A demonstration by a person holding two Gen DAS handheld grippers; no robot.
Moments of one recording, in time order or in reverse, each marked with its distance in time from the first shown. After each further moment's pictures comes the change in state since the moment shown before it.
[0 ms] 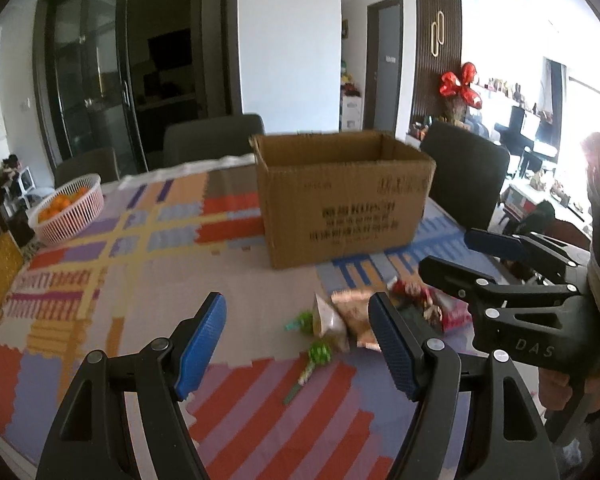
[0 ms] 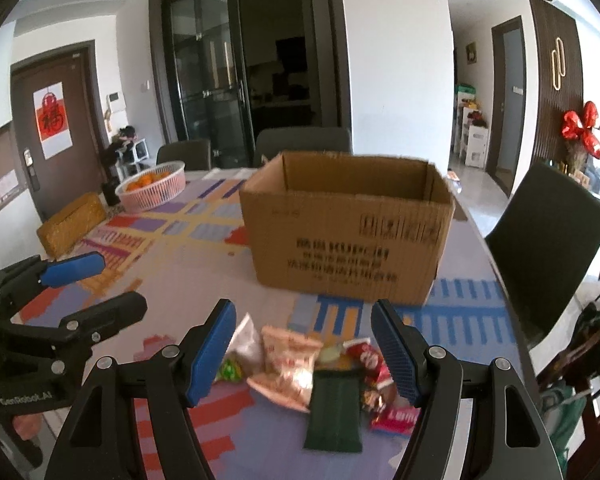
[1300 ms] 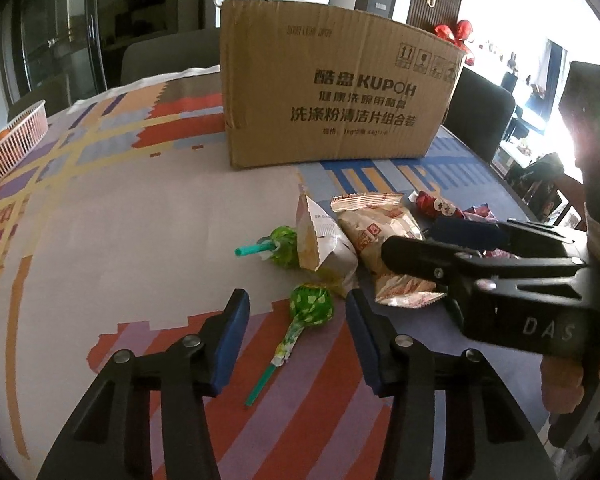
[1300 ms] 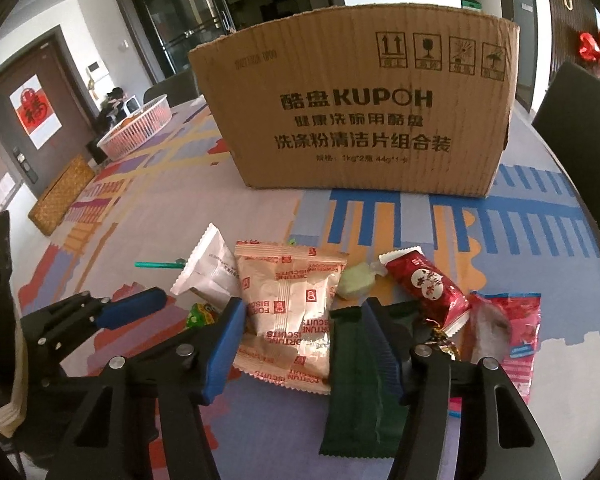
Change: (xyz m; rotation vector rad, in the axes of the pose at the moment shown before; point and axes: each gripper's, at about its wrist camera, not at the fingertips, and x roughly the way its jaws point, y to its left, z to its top) left arm 0.116 0.003 -0.055 -0.029 0.225 -0.121; right arm 0.111 -0.009 -0.056 0.131 0.277 0.089
